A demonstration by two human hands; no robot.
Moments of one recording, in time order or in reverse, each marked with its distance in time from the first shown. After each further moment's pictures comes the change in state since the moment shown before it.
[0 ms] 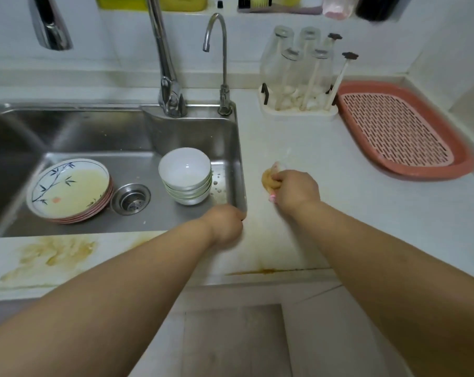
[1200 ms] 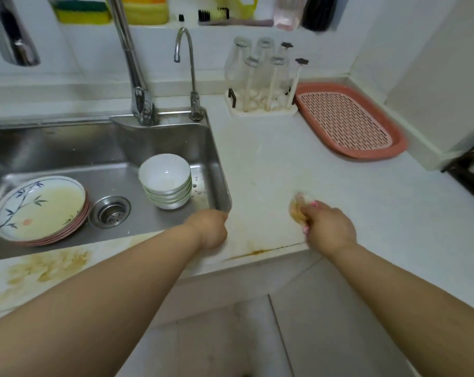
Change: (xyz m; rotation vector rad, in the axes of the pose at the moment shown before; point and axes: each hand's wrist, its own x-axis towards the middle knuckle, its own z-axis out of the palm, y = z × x) left_hand -0.027 -0.010 0.003 0.194 -0.038 0.089; right_hand -0.119 0.080 -0.018 -0.204 0.028 0.101
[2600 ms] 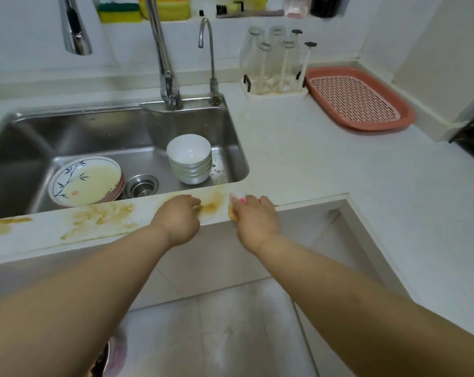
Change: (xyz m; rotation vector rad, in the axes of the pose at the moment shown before) left_hand -0.105 -0.074 0.044 -0.082 0.312 -0.111; right_hand -0.100 -0.157 0.044 -0.028 -0.001 -0.305
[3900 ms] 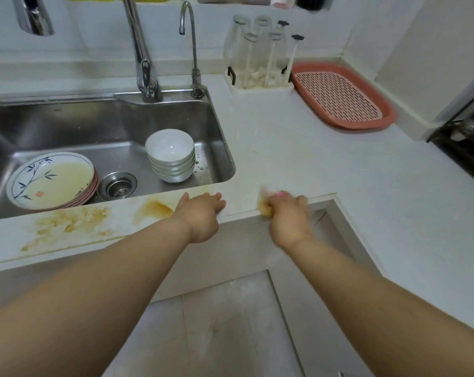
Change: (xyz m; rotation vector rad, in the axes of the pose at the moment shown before) left_hand 0.030 0.048 0.010 0.198 -0.253 0.243; right_hand -0.012 0.061 -0.023 0.156 0.086 0.297
